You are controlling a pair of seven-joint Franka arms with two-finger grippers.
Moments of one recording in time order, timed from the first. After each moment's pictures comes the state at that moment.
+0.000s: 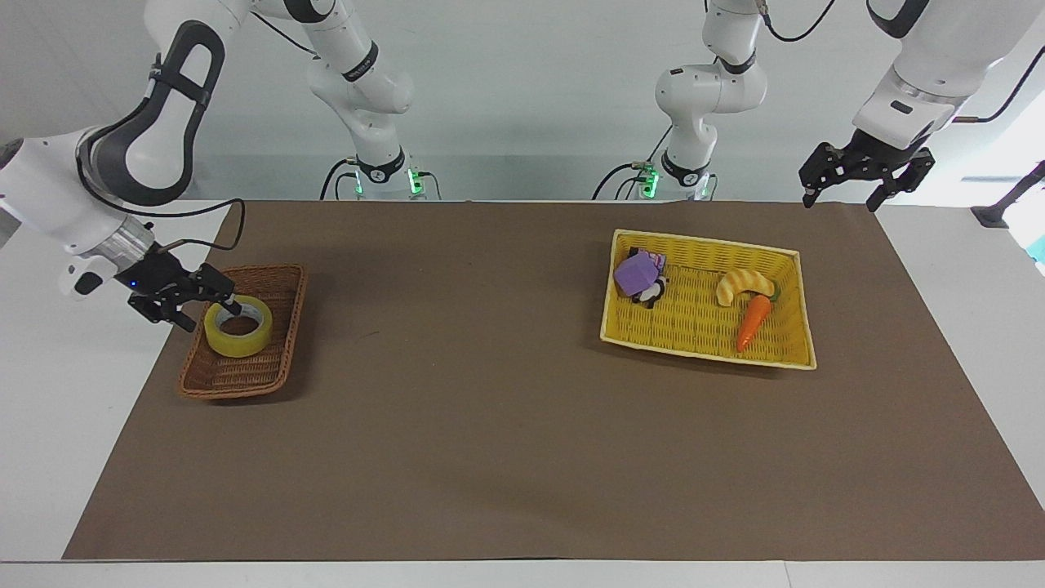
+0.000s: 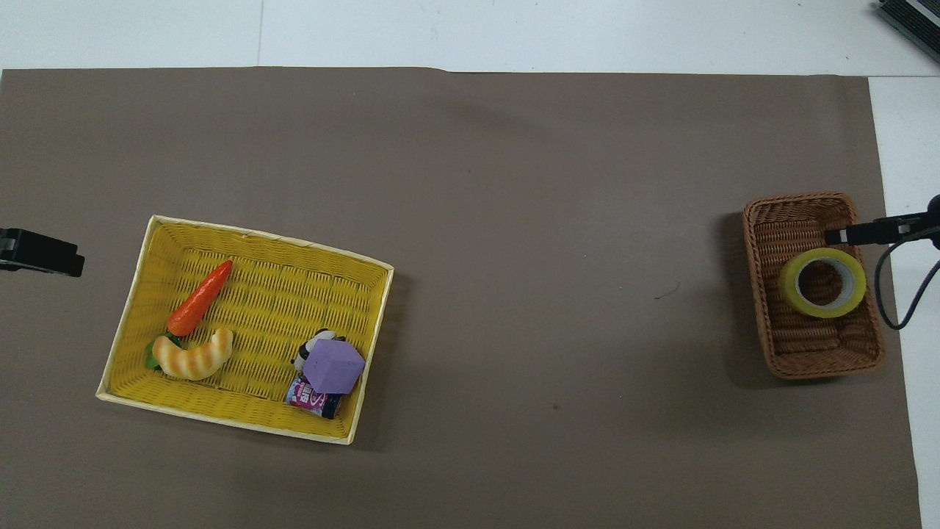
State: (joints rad) left arm 0.01 -0.04 -0.05 -1.55 0.02 1.48 0.12; right arm -0.30 0.24 -0.07 -1.75 0.38 1.92 -0.66
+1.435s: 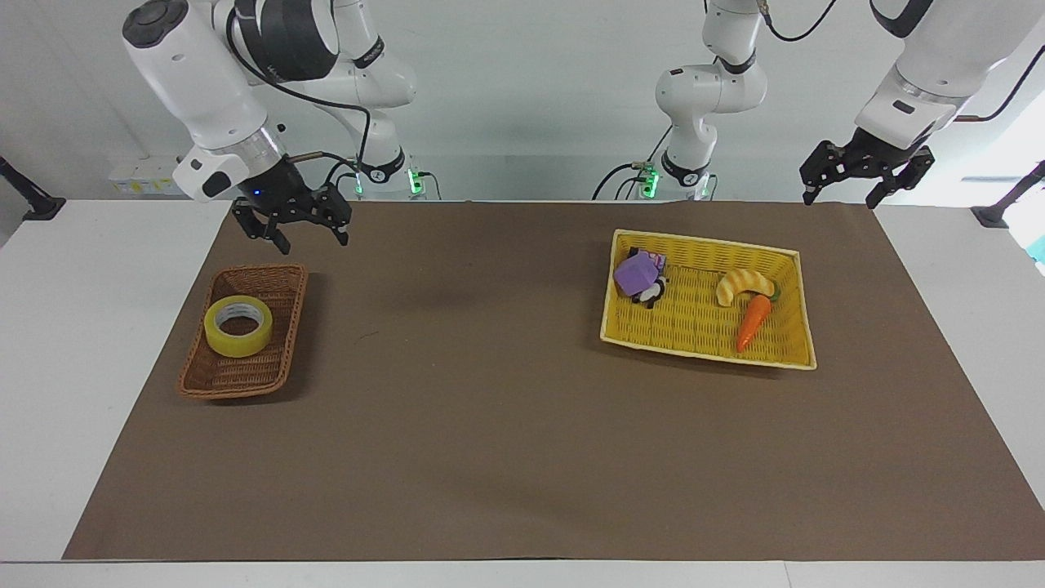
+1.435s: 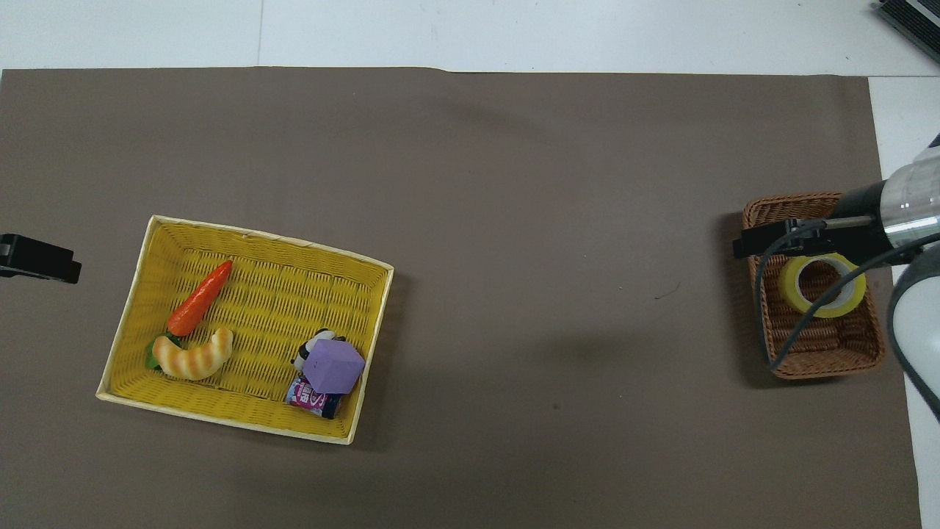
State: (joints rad) left arm 0.02 -0.05 -0.05 -1.55 0.01 1.46 0.12; right arm 0.10 -0.05 -0.07 -1.74 0.13 1.73 0.01
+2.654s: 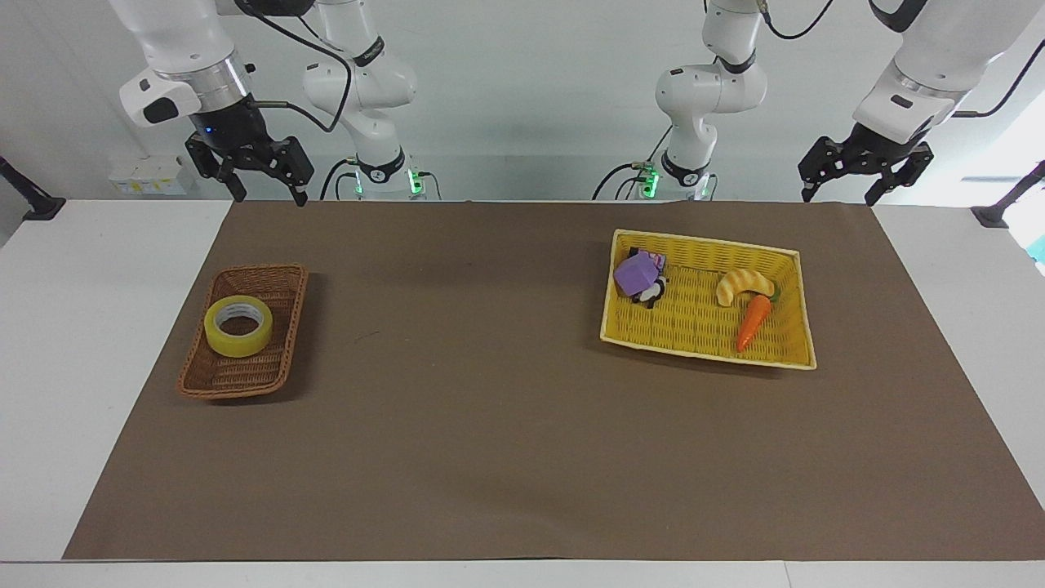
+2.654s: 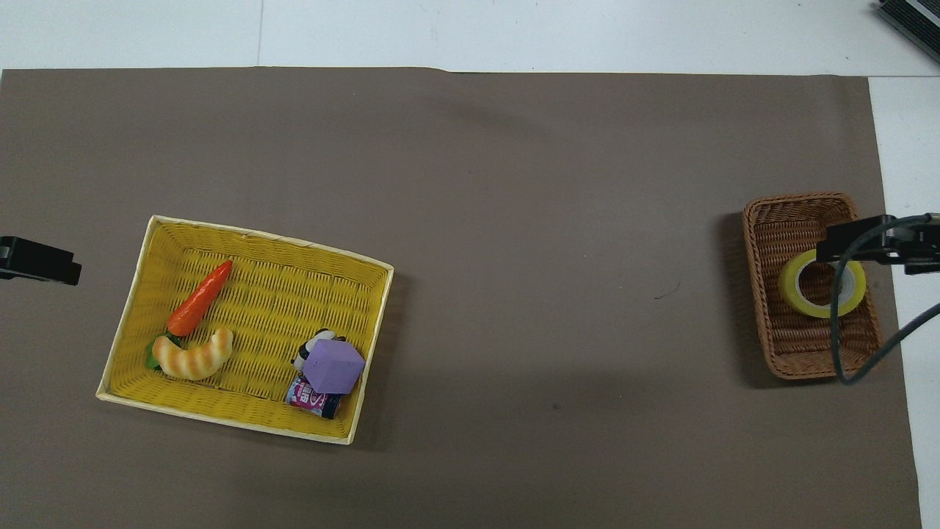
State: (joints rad) left arm 0.02 -0.06 -0.06 -1.55 0.01 1.46 0.12; right arm 0.09 -0.09 -0.10 -1.61 0.02 1.56 0.14
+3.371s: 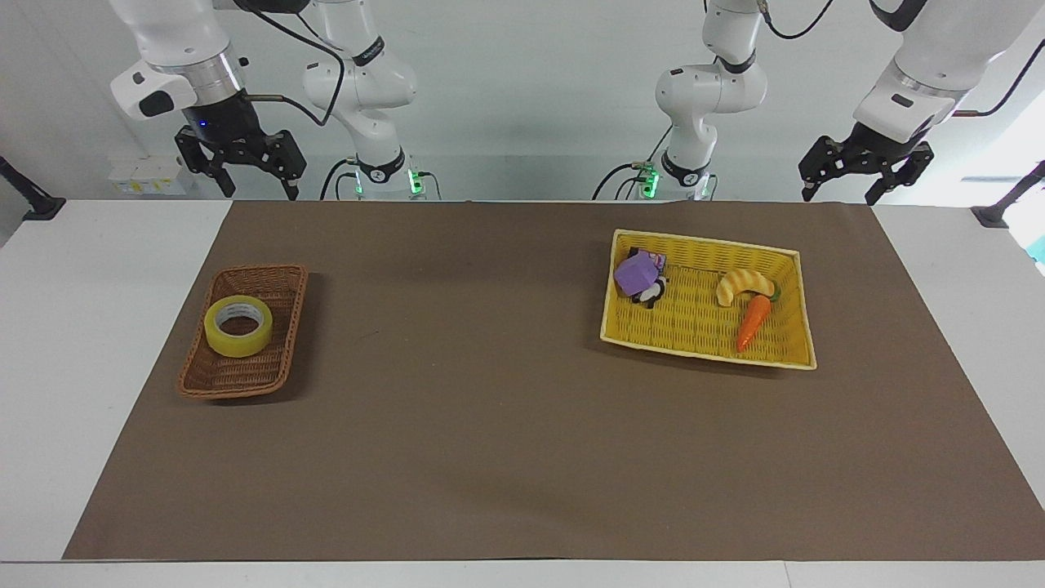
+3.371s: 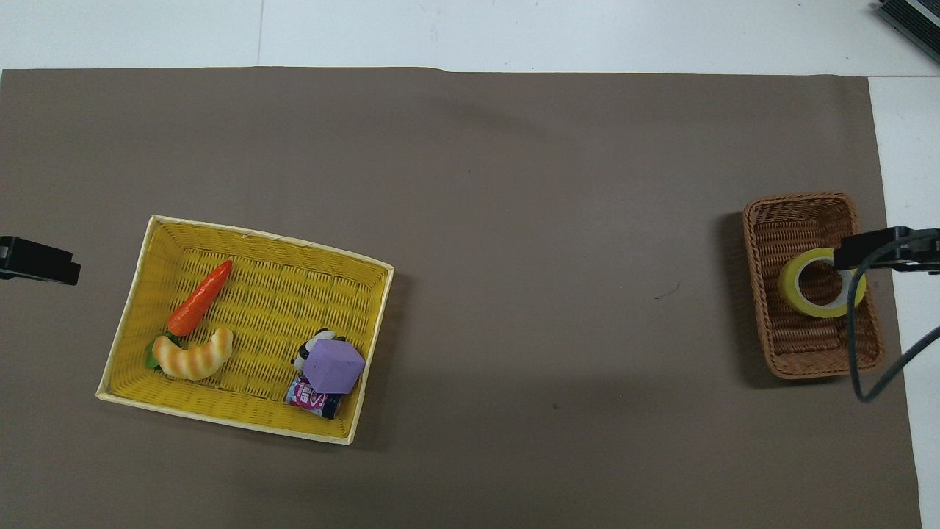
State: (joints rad) left arm 0.02 -0.06 -0.06 -1.55 0.01 1.46 0.12; right arm 0.06 -0.10 -0.06 -1.60 -0.06 1.55 0.06
